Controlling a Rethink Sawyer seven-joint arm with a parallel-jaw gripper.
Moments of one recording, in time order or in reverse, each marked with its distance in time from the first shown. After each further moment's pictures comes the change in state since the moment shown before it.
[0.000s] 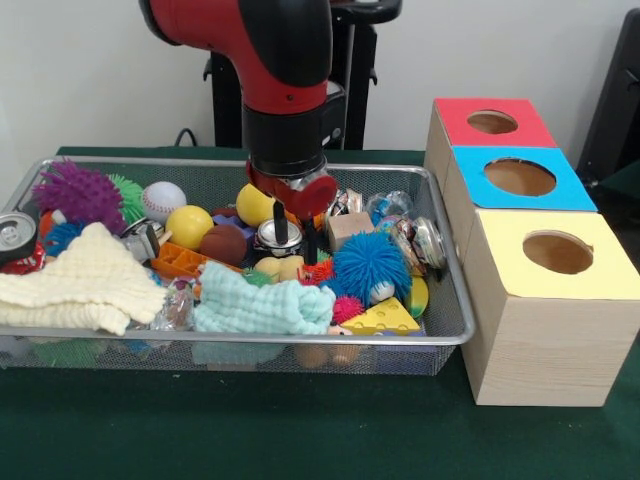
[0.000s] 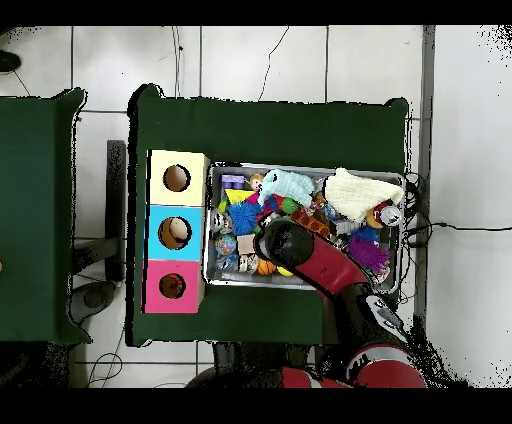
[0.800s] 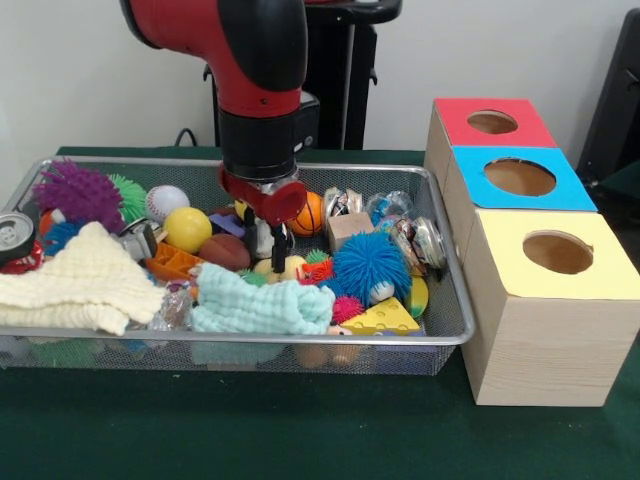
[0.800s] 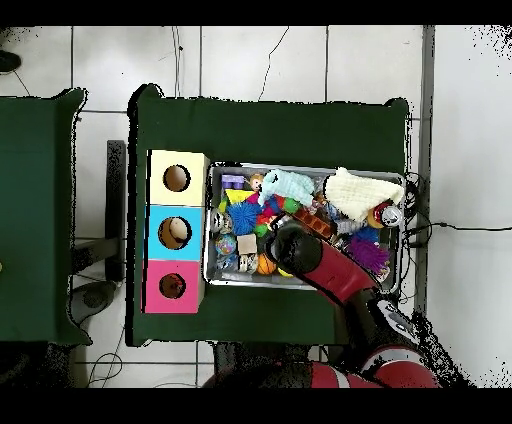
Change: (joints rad) arm -0.047 0.019 0.002 0.010 -0.052 -0.120 0.000
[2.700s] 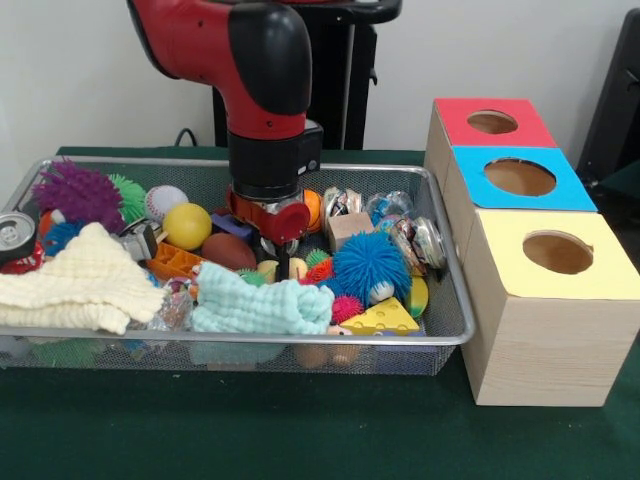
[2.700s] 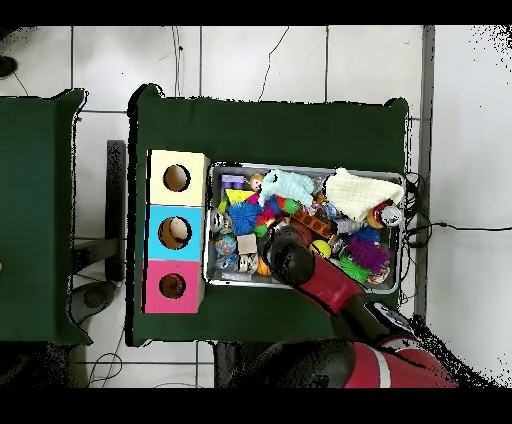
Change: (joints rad) arm -0.083 0.072 0.093 0.066 -0.028 -0.222 0.000
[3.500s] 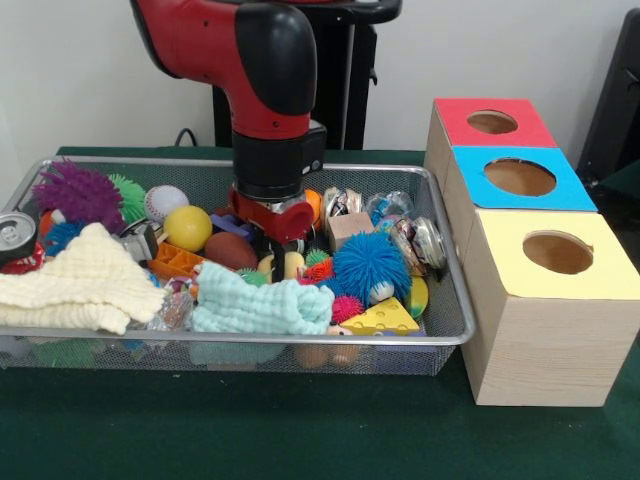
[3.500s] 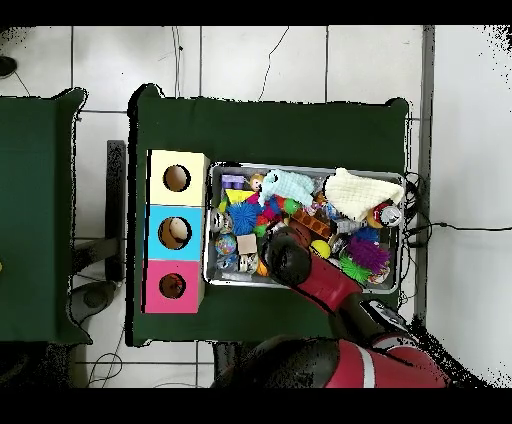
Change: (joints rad) arm 0.038 0.003 -0.031 -0.015 -0.009 0.008 0.000
